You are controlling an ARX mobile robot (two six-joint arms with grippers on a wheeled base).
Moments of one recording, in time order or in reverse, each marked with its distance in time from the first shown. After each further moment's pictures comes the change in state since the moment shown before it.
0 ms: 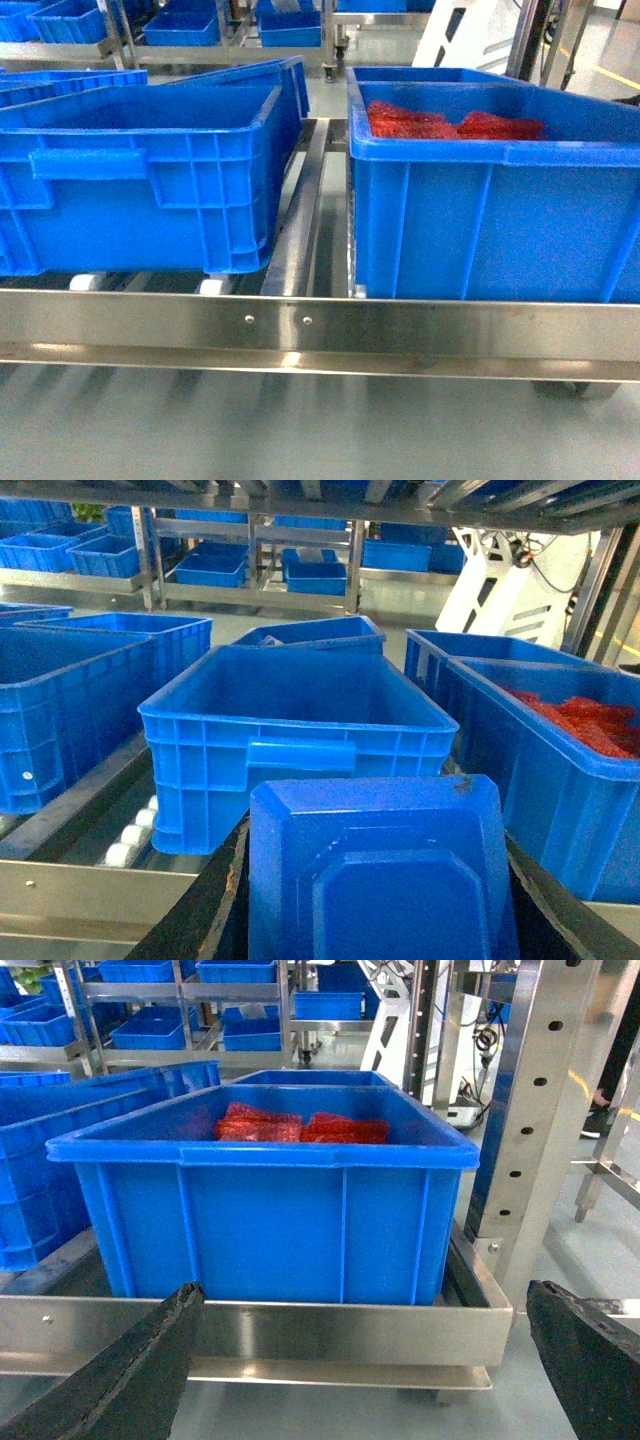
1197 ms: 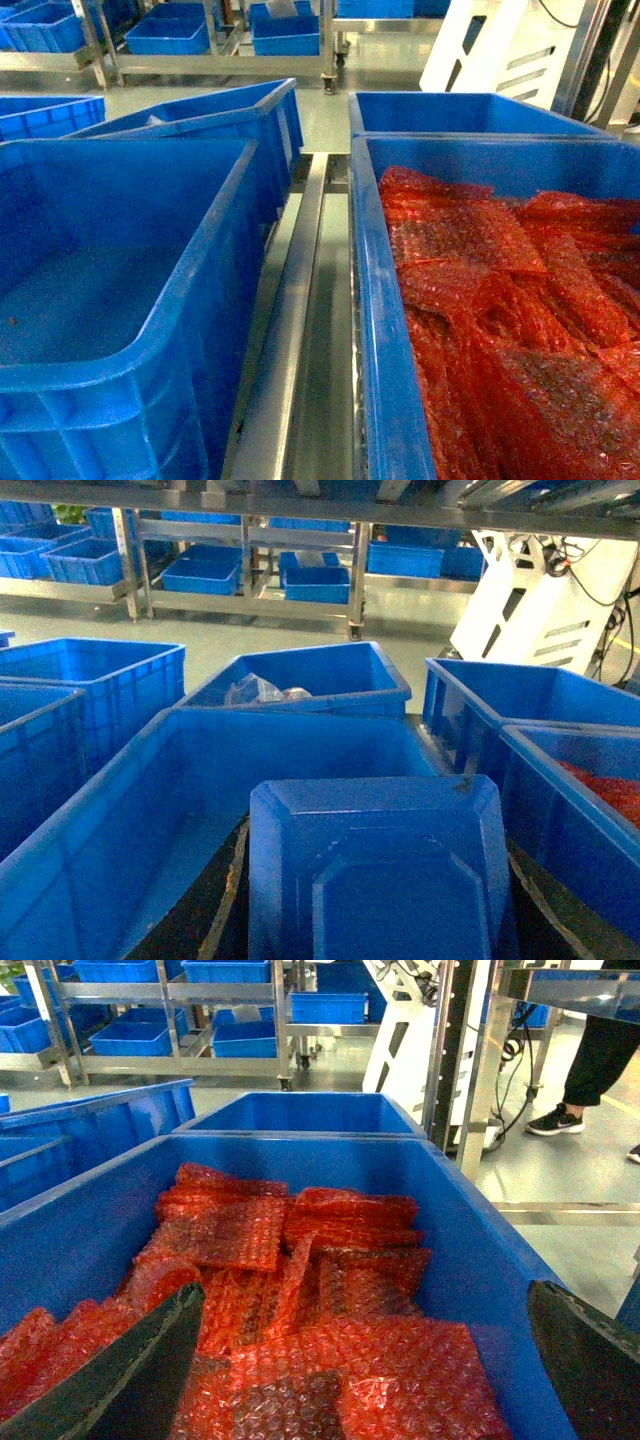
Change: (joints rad) left arm 0.001 0.002 0.000 0.001 0.000 0.000; right arm 0.000 0.000 0.000 -0.001 0.000 0.000
